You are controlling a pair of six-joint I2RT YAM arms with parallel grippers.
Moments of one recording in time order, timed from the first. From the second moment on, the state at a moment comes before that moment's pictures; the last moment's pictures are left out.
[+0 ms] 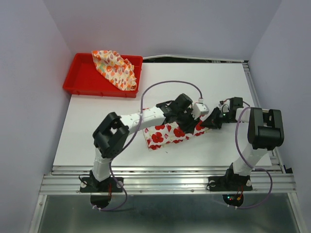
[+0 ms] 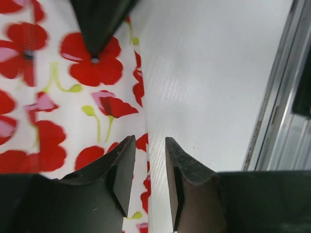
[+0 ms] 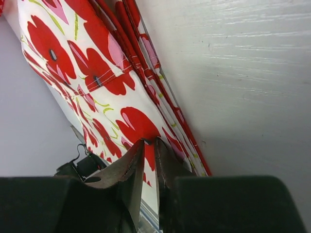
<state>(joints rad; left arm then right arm) -0.97 1.98 1.49 -0.36 0.39 0.11 -0.14 1.79 0.84 -0.23 -0.77 0.44</state>
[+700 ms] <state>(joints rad) -0.65 2.10 1.56 -0.22 0.52 -0.06 -0.14 1.81 0.95 -0.36 -0.65 0.31</state>
